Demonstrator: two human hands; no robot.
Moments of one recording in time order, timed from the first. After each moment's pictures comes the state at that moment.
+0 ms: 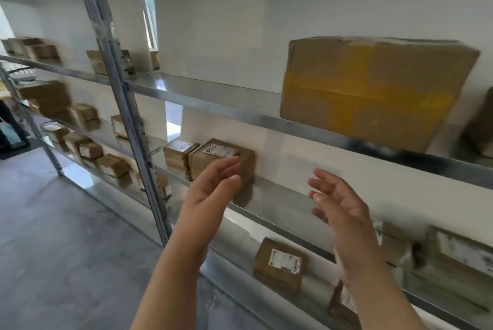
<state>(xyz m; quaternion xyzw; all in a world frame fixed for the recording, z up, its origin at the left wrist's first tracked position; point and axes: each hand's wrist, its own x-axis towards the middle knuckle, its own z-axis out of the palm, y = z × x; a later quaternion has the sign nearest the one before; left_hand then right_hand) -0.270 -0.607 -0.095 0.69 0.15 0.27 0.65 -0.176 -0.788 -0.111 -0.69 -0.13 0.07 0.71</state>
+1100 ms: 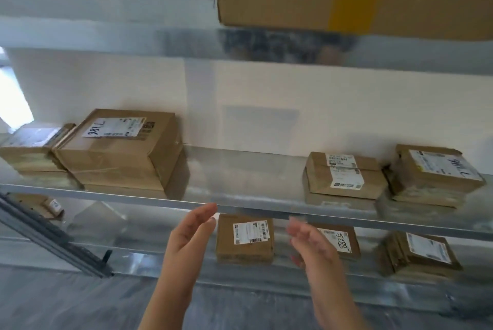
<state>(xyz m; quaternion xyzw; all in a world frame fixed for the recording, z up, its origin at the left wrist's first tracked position) -0.121 -0.528 -0.334 0.68 0.17 0.05 0.71 -0.119 -0.732 -0.339 -0.71 0.17 0.08 0.68</state>
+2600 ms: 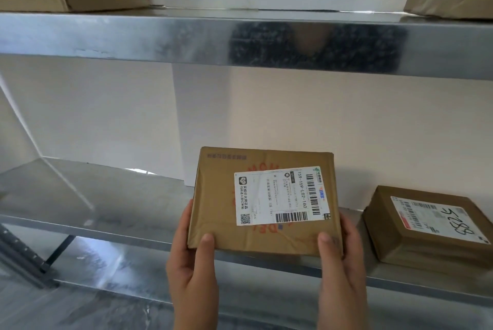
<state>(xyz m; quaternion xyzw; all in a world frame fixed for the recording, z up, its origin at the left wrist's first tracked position) -0.058 -0.552 -0.751 0.58 0.15 0.32 0.73 -0.042 -0.706 -0.750 -0.64 0.05 -0.14 0.76</state>
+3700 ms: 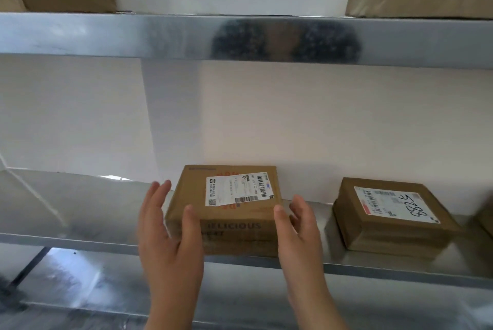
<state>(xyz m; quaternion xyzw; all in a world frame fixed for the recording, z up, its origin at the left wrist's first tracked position) -0.046 -0.565 -0.742 0.73 0.16 0.40 0.53 -0.014 -0.713 -0.753 -0.71 0.14 -0.06 0.69</state>
